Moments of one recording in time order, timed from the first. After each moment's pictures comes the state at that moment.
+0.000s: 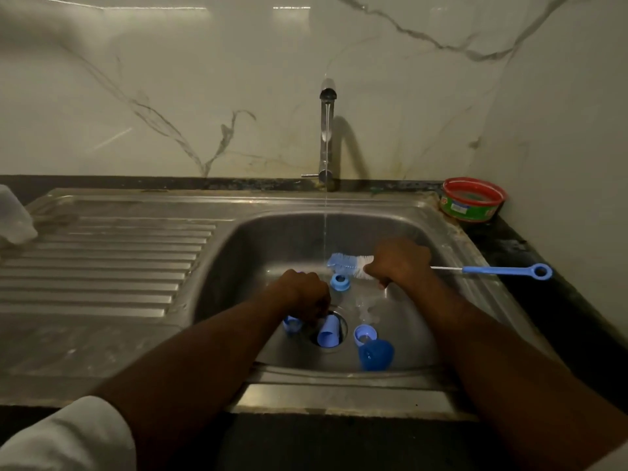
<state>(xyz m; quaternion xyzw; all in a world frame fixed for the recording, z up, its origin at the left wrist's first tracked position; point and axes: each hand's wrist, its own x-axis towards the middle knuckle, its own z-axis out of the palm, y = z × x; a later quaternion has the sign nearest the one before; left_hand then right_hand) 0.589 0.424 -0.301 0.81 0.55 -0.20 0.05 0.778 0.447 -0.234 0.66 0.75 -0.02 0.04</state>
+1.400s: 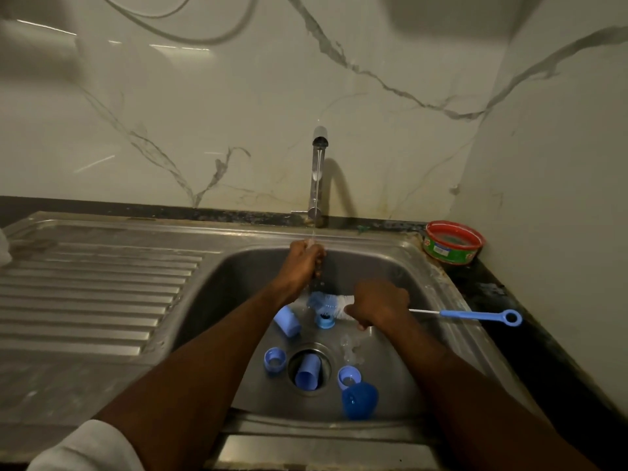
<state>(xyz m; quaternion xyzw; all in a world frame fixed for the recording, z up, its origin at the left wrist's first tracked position) 0.602 0.490 -0.266 0.50 0.51 0.55 0.42 0.772 0.443 -0.236 0.64 0.77 -0.01 0.02</state>
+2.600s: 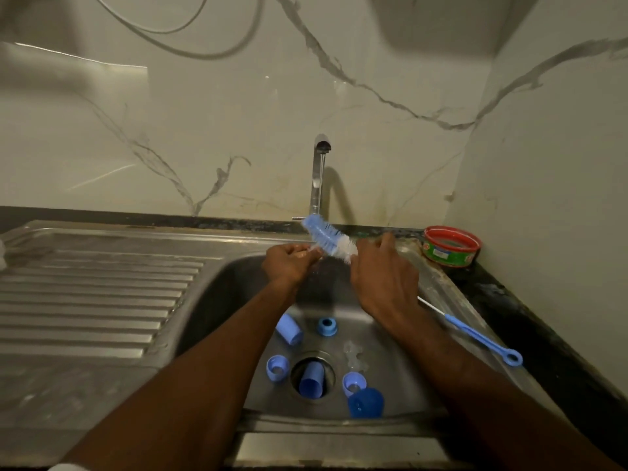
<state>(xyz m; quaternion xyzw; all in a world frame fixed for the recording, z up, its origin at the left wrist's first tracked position) 0.594 0.472 -0.258 0.40 0.59 0.62 0.32 0.758 0.412 -0.196 0.64 0.73 0.10 -0.22</state>
